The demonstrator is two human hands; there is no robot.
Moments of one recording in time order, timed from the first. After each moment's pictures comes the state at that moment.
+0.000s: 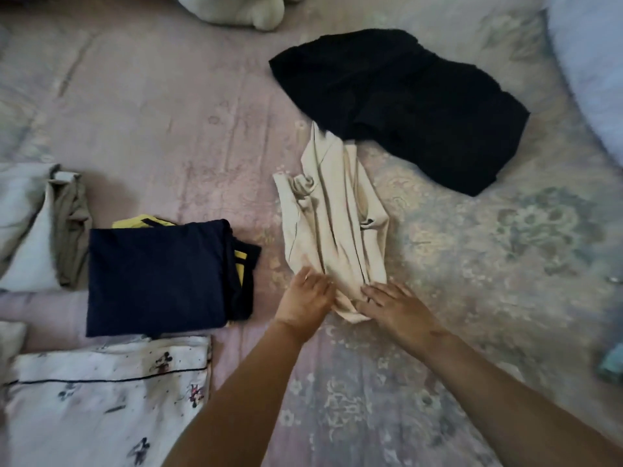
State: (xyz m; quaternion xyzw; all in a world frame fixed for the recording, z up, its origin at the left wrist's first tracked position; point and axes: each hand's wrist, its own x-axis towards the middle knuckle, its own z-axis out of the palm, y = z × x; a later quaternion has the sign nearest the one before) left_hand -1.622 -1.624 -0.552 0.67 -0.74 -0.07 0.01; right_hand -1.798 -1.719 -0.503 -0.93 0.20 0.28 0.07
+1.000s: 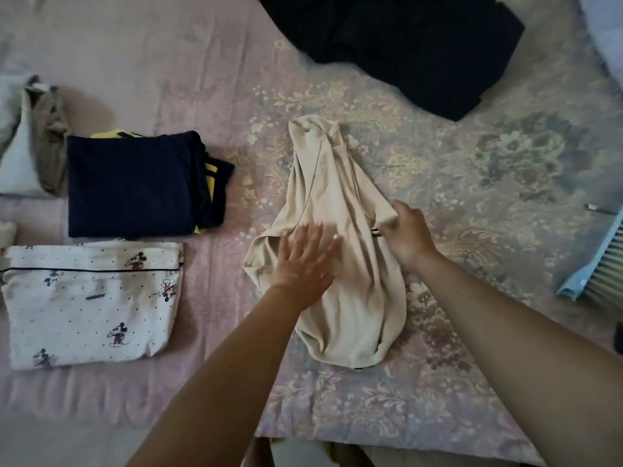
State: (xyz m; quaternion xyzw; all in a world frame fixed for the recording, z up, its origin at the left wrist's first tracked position) left_hand -1.731 -1.568 -0.525 0.74 -0.62 -0.23 -0.13; right_hand -1.867 -1.725 -0.519 -0.72 0.58 0.00 0.38
